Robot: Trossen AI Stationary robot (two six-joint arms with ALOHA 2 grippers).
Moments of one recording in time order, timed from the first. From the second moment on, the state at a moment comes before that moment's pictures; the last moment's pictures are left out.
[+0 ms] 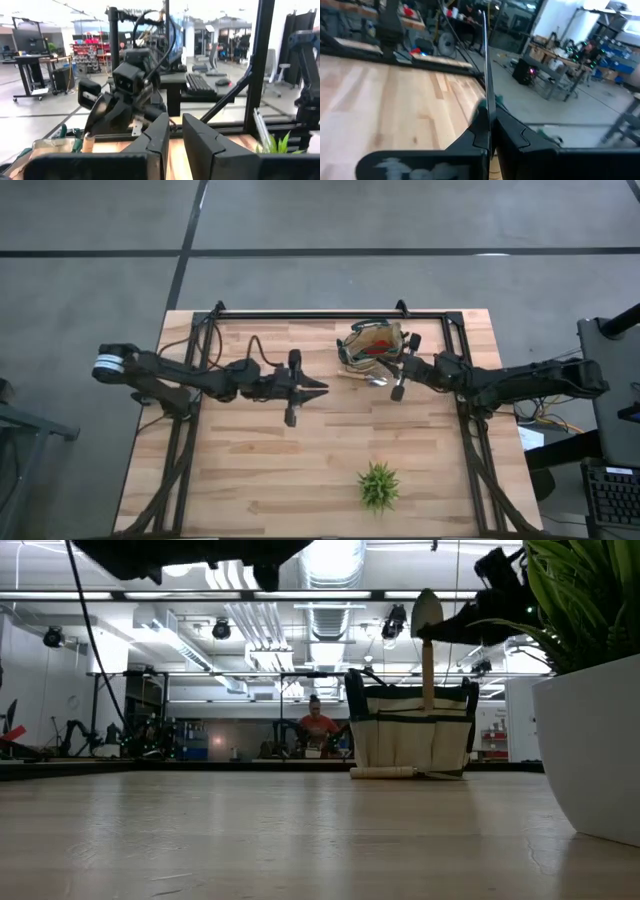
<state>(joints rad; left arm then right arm) -0.05 1.35 0.75 0.75 0.00 0.03 -0.15 0.94 0.28 0.60 0.23 -0.27</state>
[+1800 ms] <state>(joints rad) -0.05 1.34 0.65 0.87 0.00 -0.04 -0.30 1.27 0.34 0.60 0.20 -0.11</state>
